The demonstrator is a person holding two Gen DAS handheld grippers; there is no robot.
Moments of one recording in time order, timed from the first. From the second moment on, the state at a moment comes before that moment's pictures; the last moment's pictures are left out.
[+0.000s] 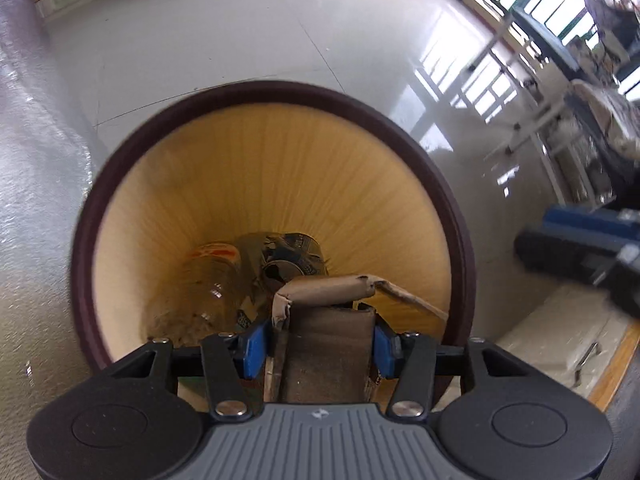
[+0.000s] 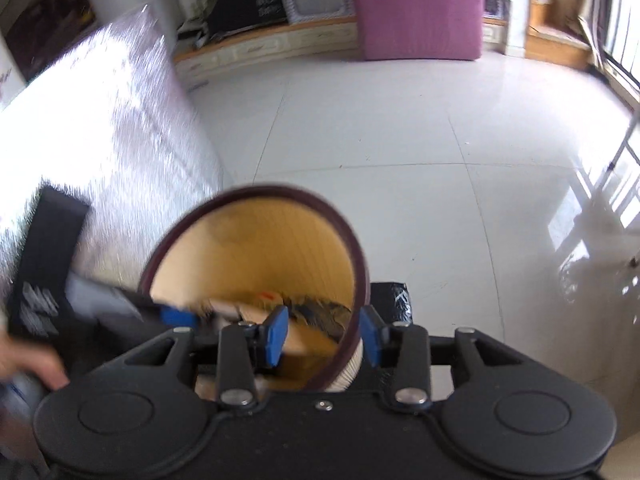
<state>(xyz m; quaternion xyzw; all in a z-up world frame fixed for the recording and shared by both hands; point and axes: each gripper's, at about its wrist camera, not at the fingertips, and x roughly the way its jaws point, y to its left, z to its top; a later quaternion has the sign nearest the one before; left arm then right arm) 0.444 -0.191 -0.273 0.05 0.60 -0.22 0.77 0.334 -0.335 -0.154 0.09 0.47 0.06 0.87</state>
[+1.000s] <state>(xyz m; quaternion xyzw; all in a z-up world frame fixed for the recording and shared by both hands) 0.401 -0.136 -0.174 -0.01 0.55 -0.16 0.82 0.337 -0.330 -0.112 0.12 0.48 0.05 0.87</state>
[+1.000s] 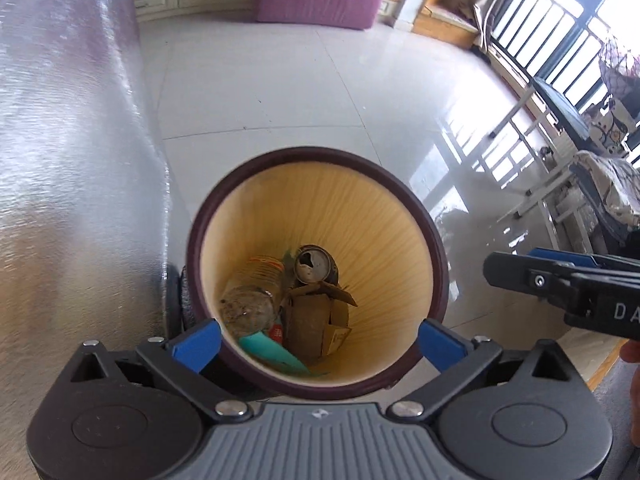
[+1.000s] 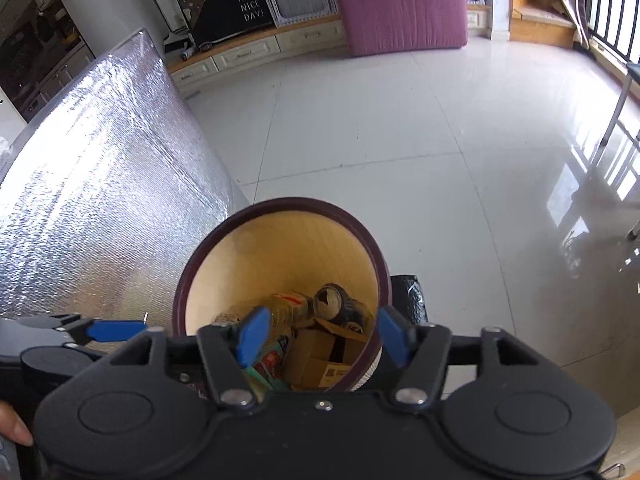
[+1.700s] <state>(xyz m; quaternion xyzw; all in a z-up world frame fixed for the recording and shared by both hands) 0.327 -0.092 -0.083 -0.03 0.48 -0.15 0.87 0.254 -0.316 -0.039 0.07 0.43 0.00 0.90</state>
